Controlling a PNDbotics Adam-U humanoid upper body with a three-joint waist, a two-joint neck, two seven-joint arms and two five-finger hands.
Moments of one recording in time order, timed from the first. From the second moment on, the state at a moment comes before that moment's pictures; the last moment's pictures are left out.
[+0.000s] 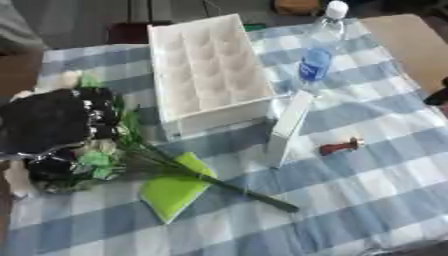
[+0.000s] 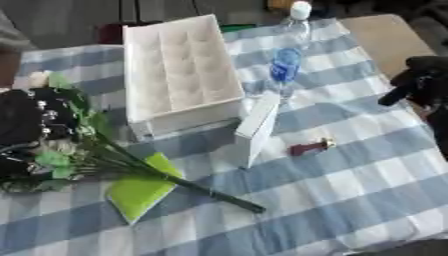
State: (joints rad) left arm -0.39 0.70 -0.18 -1.87 -1.06 -0.69 -0.26; right arm -0.07 -0.31 -0.29 -1.98 -0.29 -0.25 0.48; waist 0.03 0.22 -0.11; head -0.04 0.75
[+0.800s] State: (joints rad) left arm -0.42 0.74 -0.20 -1.94 -0.95 -0.65 -0.45; right arm -0.07 -0.31 -0.29 -1.98 -0.29 -0.25 0.48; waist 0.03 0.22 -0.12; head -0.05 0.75
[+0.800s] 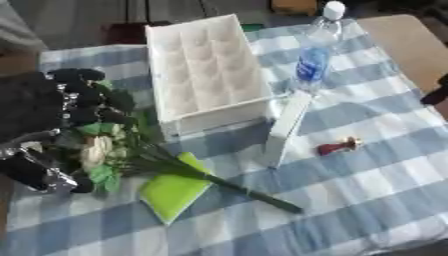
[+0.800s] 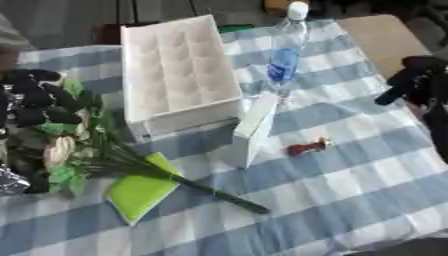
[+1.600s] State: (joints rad) left arm -0.50 0.70 -0.30 -1.70 -1.32 -0.74 -0.37; right arm -0.06 -0.31 -0.29 -1.98 -0.29 -0.25 0.48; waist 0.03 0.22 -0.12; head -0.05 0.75
